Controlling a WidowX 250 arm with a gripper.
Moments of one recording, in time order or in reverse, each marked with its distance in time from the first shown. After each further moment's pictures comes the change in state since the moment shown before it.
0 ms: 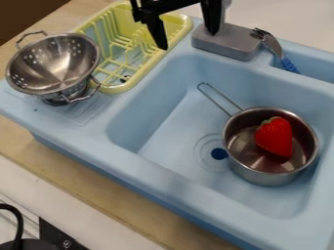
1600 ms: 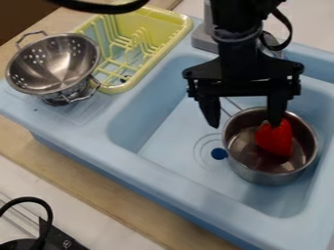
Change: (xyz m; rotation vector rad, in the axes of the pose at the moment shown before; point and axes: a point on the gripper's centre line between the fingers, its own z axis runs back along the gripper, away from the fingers) arm -0.108 -0.031 -0.041 -0.047 0.004 -0.429
